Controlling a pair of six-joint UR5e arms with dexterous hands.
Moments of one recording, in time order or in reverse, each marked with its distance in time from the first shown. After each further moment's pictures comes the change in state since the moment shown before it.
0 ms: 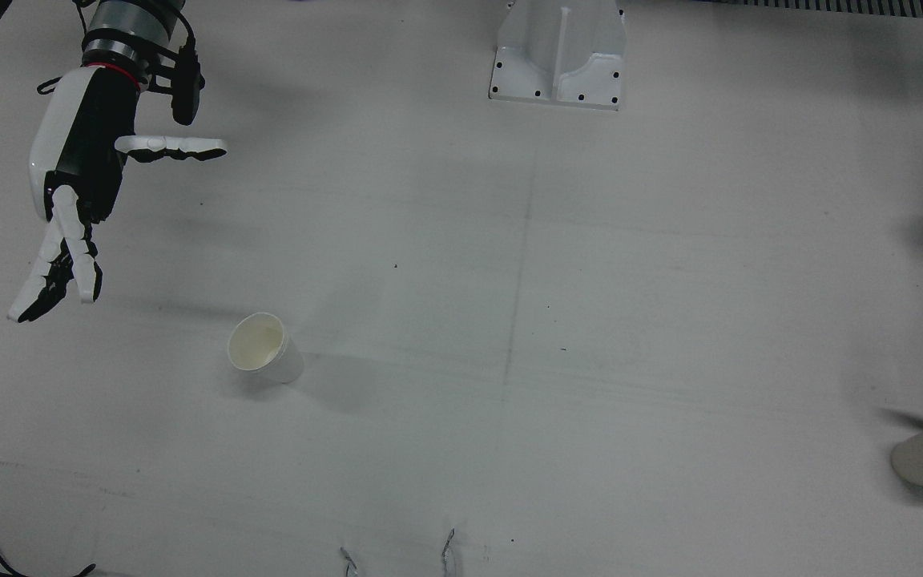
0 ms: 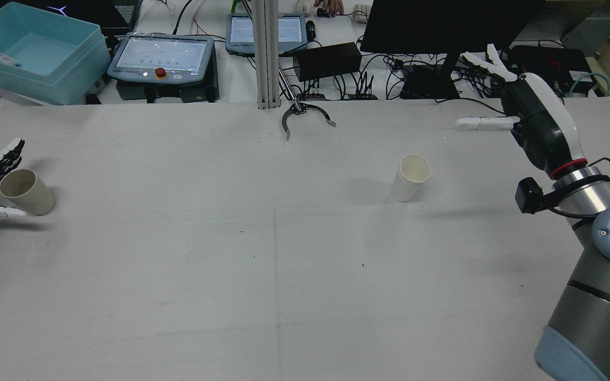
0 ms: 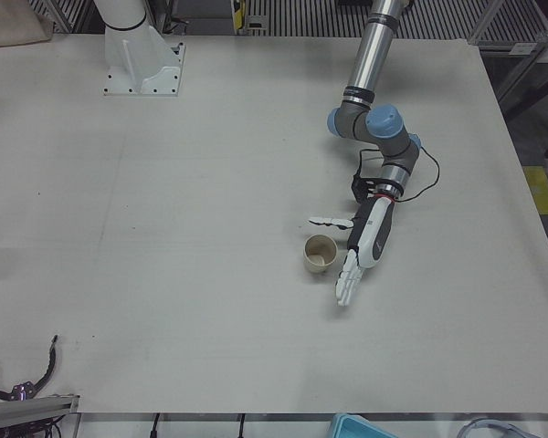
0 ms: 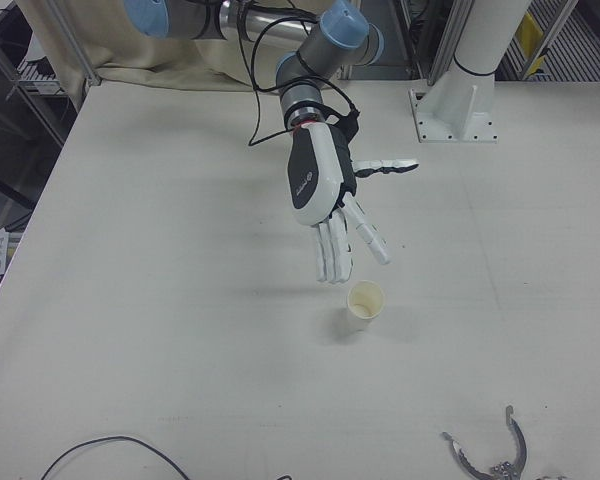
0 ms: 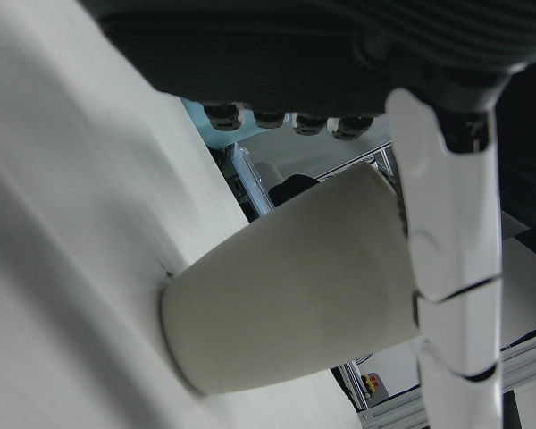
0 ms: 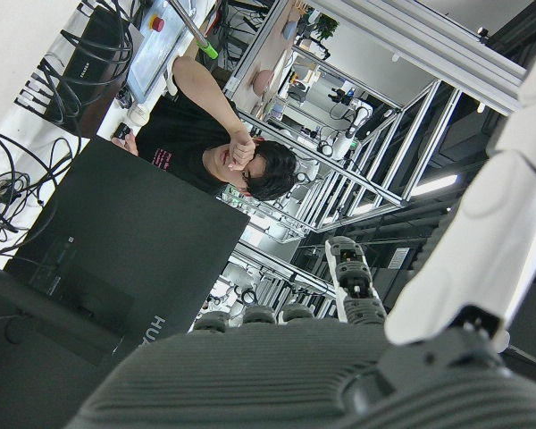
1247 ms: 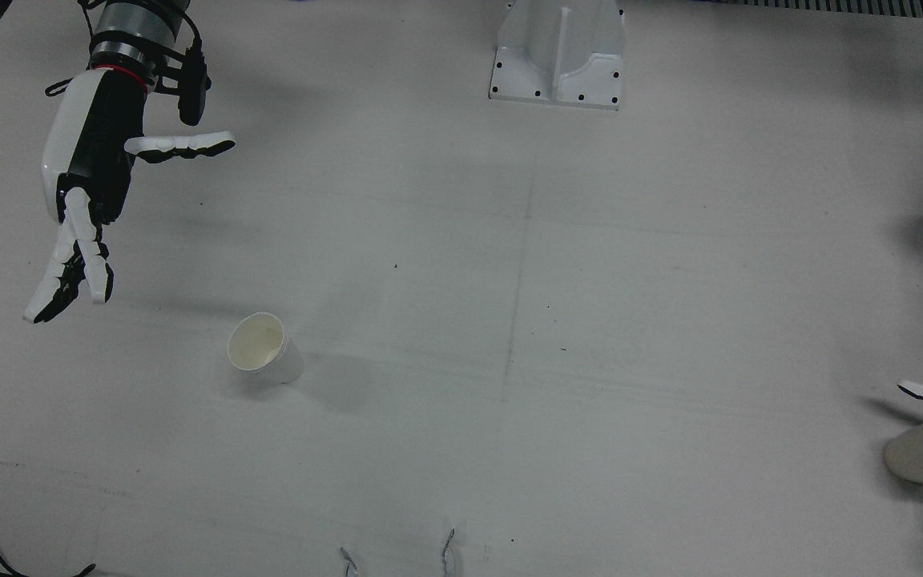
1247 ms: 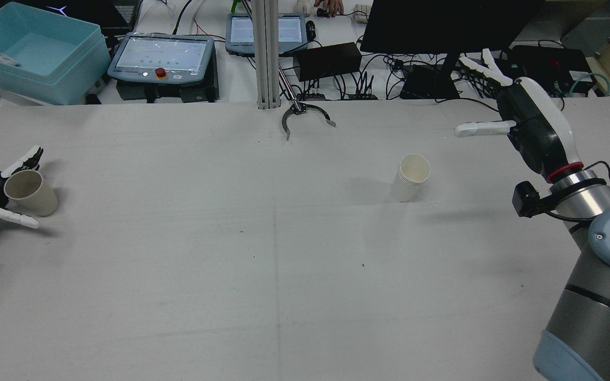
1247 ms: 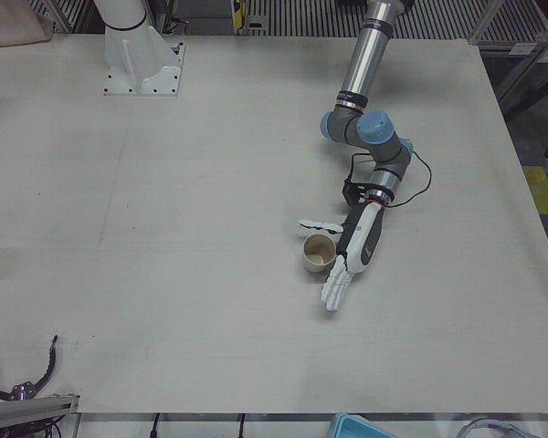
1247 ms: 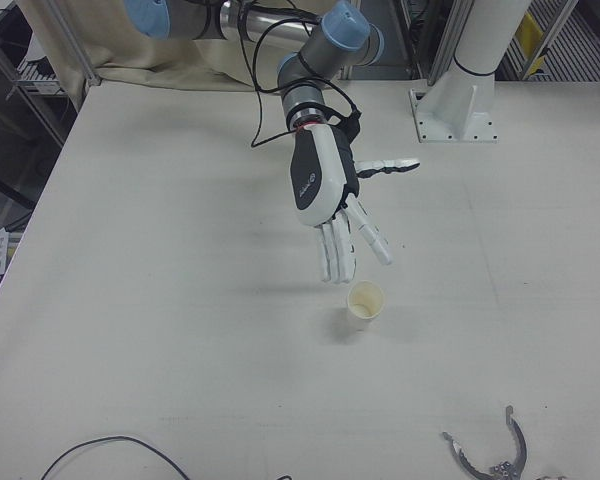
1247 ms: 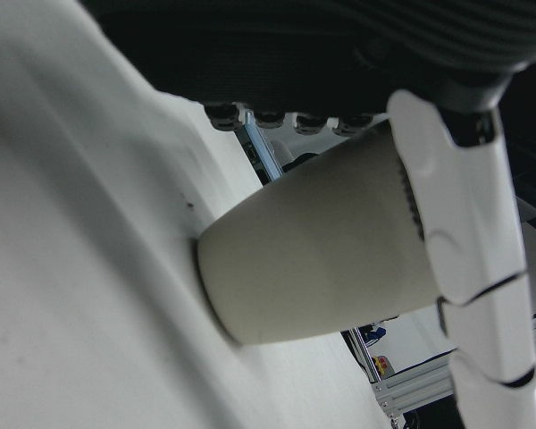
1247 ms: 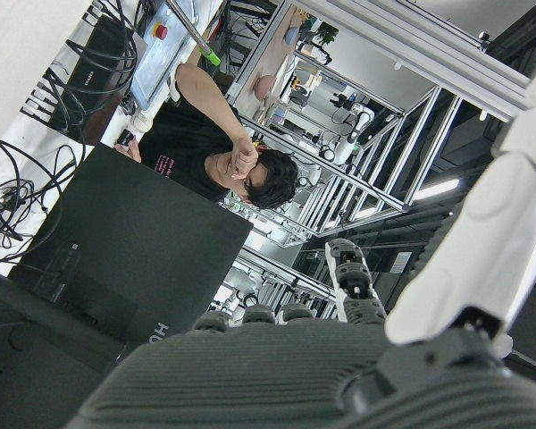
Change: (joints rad) left arm 0.042 -0.032 0.025 0.019 0.000 0.001; right arm -0.014 -0.002 0.000 0.000 0.002 0.000
